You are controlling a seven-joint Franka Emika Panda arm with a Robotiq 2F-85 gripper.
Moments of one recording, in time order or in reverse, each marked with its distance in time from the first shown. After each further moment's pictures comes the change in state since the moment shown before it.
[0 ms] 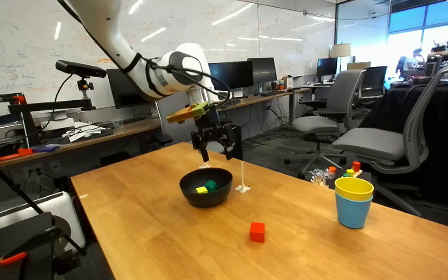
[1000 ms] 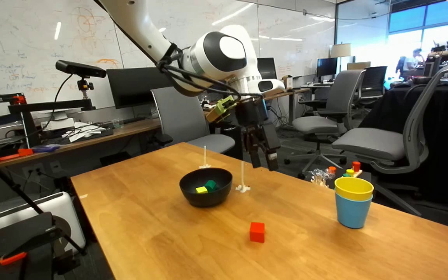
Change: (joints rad) arm -0.106 0.055 -0.148 0.125 0.015 -0.102 0.416
